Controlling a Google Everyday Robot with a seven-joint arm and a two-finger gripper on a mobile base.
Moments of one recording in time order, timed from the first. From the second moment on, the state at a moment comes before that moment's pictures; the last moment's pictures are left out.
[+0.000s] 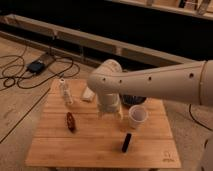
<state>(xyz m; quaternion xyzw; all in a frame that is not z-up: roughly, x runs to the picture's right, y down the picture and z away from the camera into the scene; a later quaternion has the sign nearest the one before) 0.034 0.145 0.662 -0.20 0.30 0.71 0.61</state>
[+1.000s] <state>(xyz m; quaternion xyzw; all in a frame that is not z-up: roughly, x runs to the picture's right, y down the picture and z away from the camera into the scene) 0.082 0.222 0.659 -0.19 0.30 0.76 0.54</state>
